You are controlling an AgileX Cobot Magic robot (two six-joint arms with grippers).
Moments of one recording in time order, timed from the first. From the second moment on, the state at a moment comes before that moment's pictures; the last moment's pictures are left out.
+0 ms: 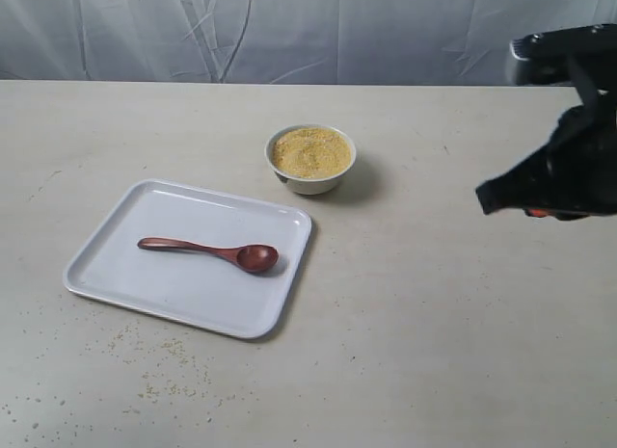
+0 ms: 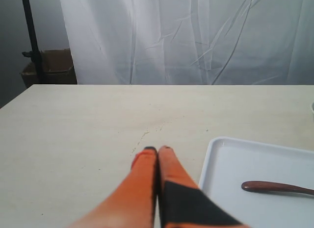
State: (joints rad) left arm 0.01 0.01 0.00 0.05 0.21 -0.03; right arm 0.42 1.20 -0.86 -0.12 0.83 0.13
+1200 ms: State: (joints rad) left arm 0.01 0.01 0.00 0.06 0.21 -0.03; right arm 0.23 0.48 -0.71 -0.12 0.80 0.18
